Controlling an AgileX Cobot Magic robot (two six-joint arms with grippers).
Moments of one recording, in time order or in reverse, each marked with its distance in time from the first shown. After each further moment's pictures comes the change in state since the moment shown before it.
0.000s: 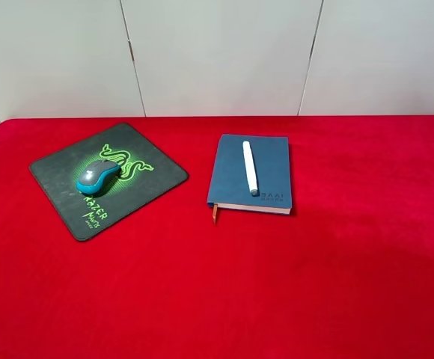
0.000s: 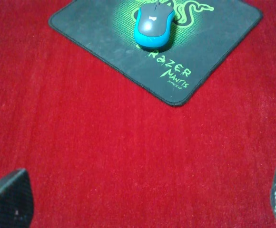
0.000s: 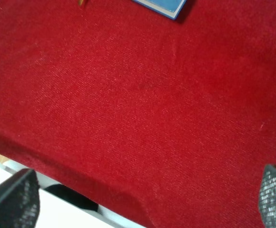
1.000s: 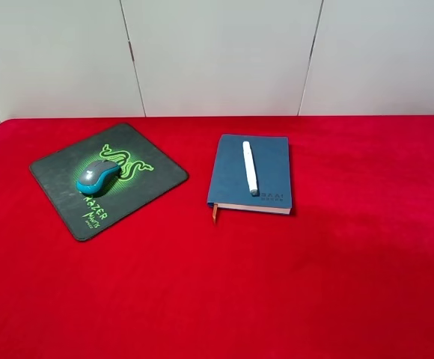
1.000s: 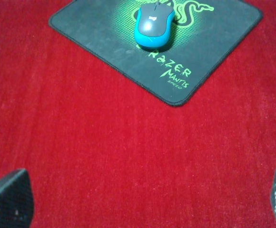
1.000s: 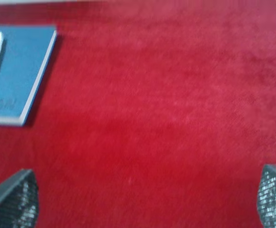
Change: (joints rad) left arm 0.000 0.000 0.000 0.000 0.000 0.000; right arm -0.594 -0.593 0.315 -0.036 -0.178 -0.152
